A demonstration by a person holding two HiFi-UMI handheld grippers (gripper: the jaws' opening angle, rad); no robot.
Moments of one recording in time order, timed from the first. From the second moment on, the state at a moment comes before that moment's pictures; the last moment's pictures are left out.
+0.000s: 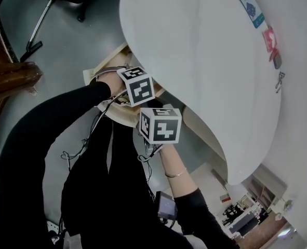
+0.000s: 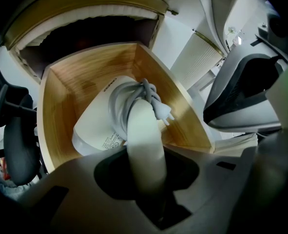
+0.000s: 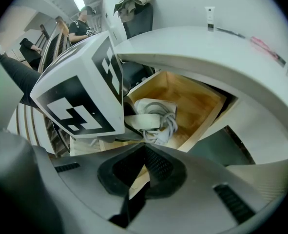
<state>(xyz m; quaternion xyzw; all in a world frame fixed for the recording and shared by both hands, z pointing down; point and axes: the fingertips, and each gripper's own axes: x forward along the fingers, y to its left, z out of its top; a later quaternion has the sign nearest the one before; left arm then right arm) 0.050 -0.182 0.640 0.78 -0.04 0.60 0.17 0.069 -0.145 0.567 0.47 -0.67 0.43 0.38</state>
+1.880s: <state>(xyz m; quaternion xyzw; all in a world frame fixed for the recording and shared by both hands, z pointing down) 0.065 -0.200 0.546 0.86 -0.11 0.49 0.06 0.082 -0.165 0.496 0.53 -0.70 0.40 0.26</state>
